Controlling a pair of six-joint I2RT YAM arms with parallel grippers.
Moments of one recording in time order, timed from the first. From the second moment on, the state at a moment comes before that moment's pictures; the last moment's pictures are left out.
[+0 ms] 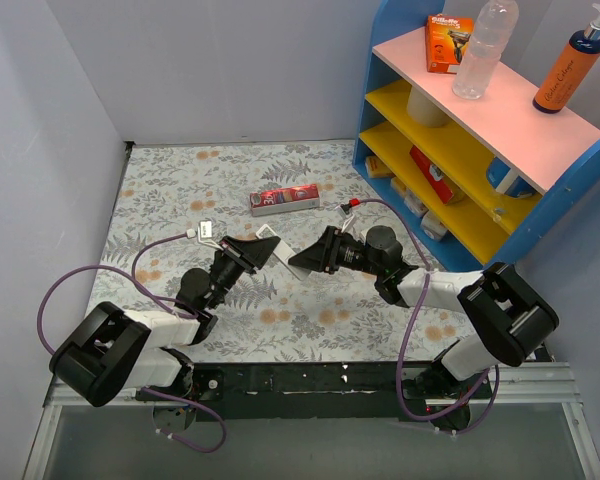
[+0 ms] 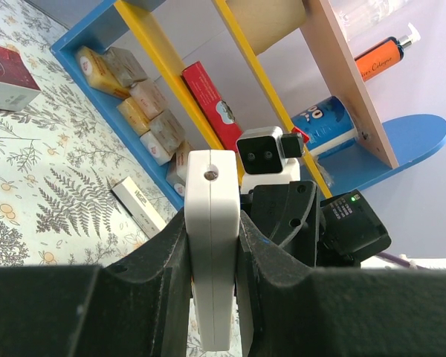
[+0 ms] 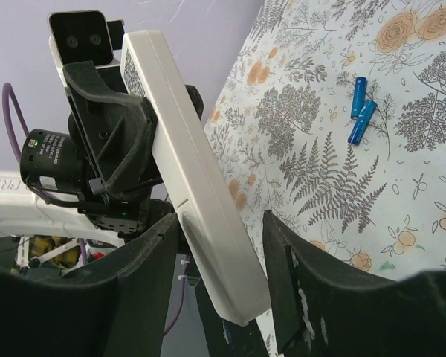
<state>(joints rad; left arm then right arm) -0.56 1.26 0.17 1.34 0.06 -1.06 0.72 1.49 0.56 0.87 -0.55 1.02</state>
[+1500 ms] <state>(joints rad) -0.58 1.26 0.17 1.29 0.13 -1.07 0.72 1.41 0.46 0.80 -0.56 0.99</state>
